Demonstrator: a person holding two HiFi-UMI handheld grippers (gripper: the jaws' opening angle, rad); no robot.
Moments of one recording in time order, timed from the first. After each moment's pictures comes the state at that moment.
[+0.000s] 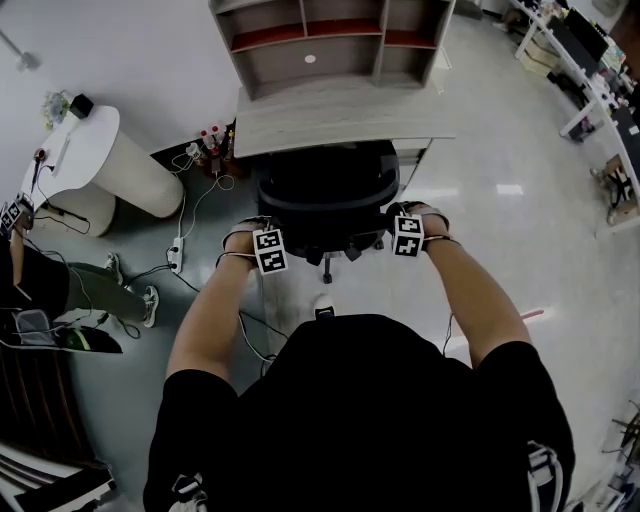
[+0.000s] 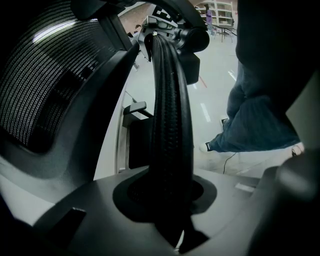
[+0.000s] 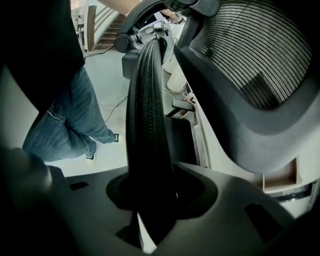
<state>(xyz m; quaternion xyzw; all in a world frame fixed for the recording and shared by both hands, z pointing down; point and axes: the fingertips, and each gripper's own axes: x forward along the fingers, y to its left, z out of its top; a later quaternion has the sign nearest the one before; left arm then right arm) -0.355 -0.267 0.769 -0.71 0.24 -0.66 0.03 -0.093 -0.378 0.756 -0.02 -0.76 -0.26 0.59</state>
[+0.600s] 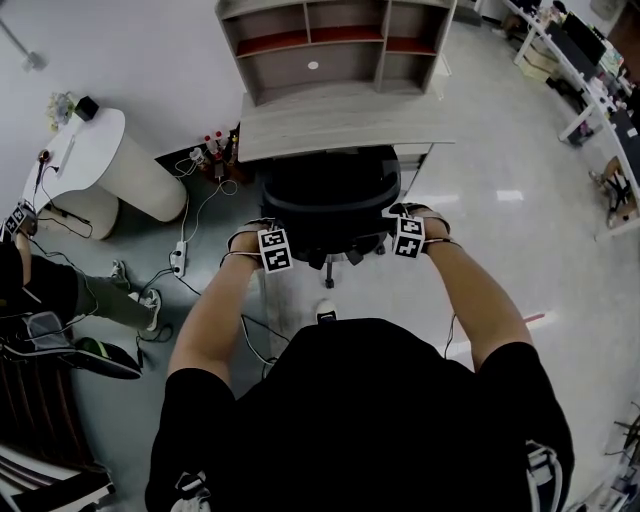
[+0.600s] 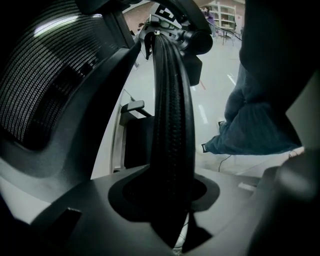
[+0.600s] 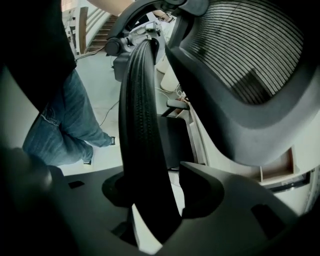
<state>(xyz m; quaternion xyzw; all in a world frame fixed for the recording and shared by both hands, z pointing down) -0.357 -0.258 0.774 -0.71 0.23 -0.66 0.00 -0.095 -0.378 0.754 0.01 -0.77 -0.25 0.59</state>
